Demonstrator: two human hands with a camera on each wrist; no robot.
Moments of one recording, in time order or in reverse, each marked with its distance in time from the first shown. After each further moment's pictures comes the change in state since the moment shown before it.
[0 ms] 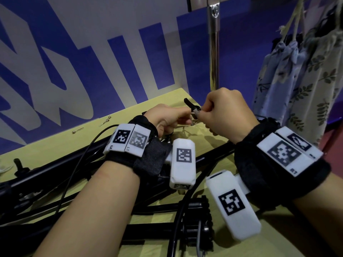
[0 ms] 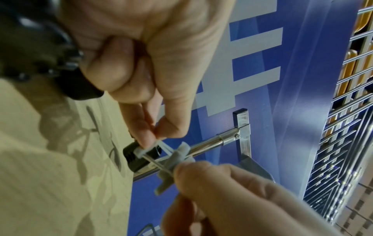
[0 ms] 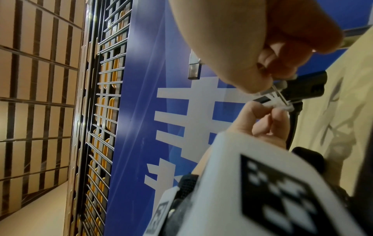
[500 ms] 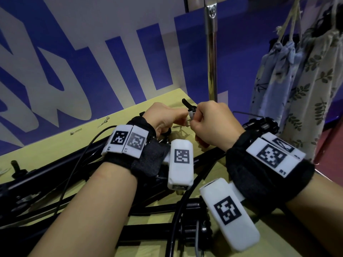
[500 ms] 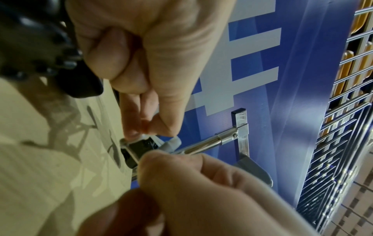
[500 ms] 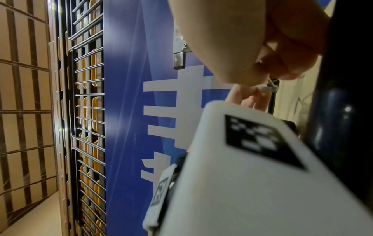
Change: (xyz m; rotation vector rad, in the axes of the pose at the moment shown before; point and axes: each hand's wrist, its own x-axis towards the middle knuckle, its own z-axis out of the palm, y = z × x) left_hand 0.001 -0.004 -0.002 0.144 0.150 0.028; right_hand -0.006 -0.004 0.015 0.020 -0.108 0.017
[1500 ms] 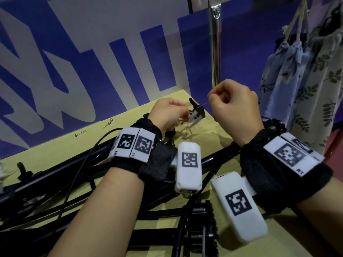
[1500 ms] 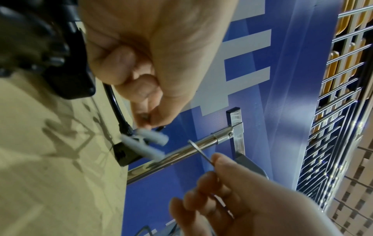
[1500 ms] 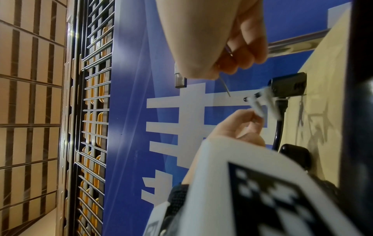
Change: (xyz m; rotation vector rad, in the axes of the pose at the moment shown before) left_hand 0.002 0.004 0.000 -0.147 0.039 0.115; right_hand 0.013 0.014 -0.009 0.240 0.416 -0.077
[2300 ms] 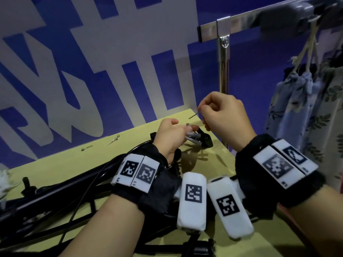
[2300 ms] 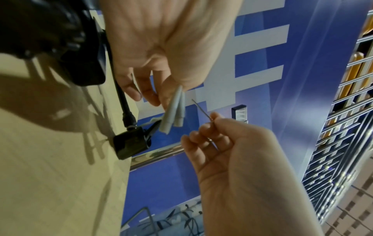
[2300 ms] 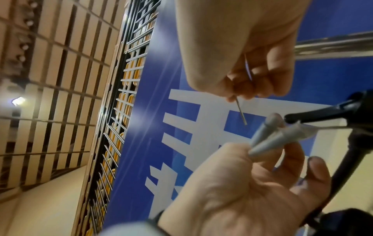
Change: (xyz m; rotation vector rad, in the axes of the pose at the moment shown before) left_hand 0.010 -0.005 0.006 -0.379 0.069 0.013; right_hand 0.040 -0.011 0.016 0.095 -0.179 -0.046
